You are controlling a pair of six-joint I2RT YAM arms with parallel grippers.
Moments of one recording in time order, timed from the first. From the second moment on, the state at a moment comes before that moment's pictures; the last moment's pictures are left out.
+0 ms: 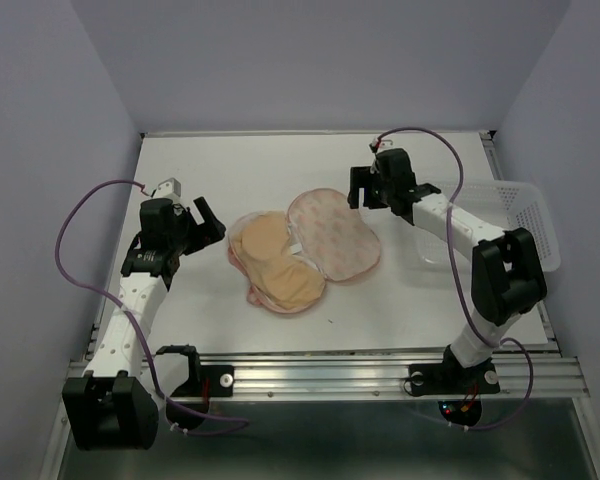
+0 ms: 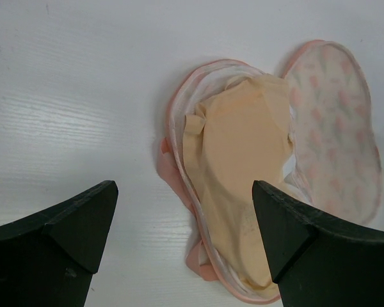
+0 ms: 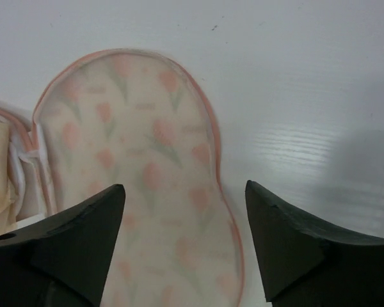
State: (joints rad) left arm -0.01 0.99 0.76 -0.39 0.14 -0.42; right arm 0.39 1.73 1.25 -0.18 0.01 0.26
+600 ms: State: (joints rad) left arm -0.01 0.99 0.75 -0.38 0.16 -0.42; right arm 0.55 1.83 1.35 -0.08 -0.35 0.30
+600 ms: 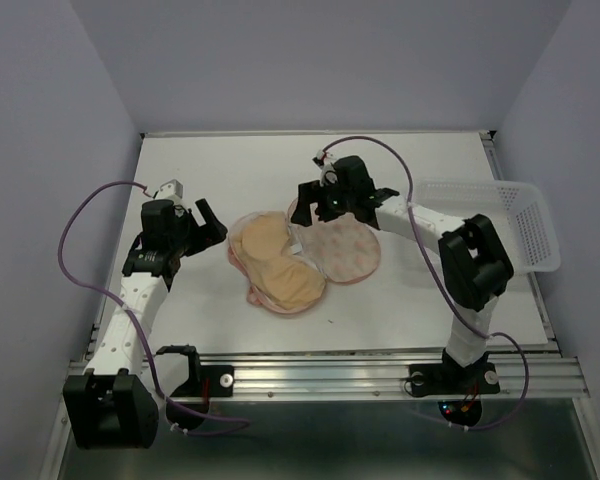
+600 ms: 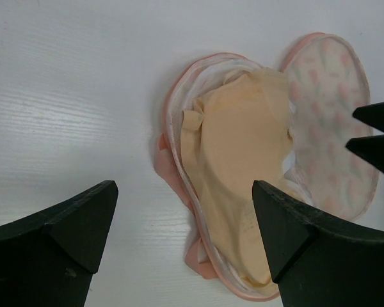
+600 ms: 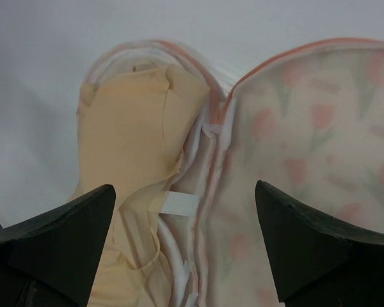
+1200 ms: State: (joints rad) left arm -0.01 1.00 0.75 -0.38 0.16 -0.42; right arm 0.66 2.14 1.50 0.01 -0.40 0.33
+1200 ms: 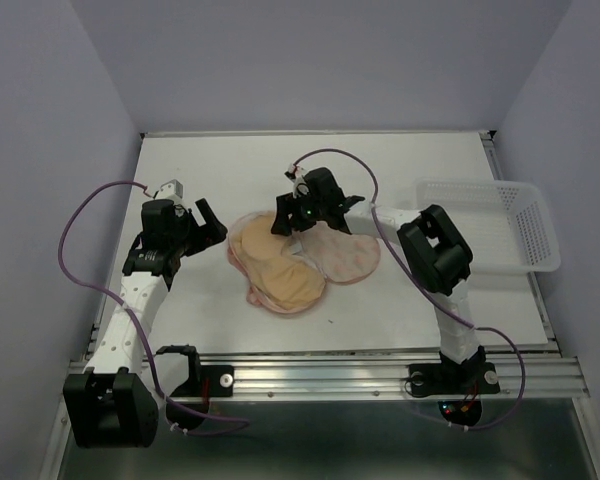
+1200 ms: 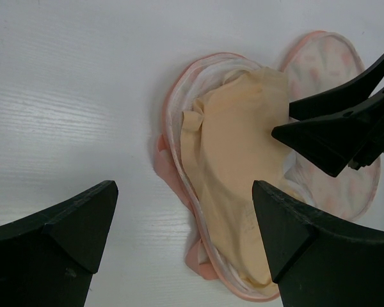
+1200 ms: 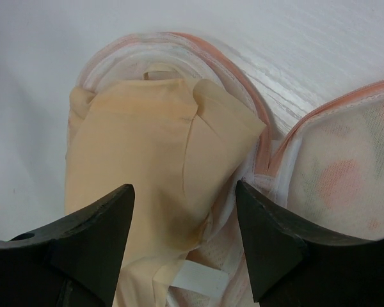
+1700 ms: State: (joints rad) left arm -0.01 1.00 0.75 -0.38 0.16 -0.42; right arm 0.69 2.22 1.53 0.06 -0.40 0.34
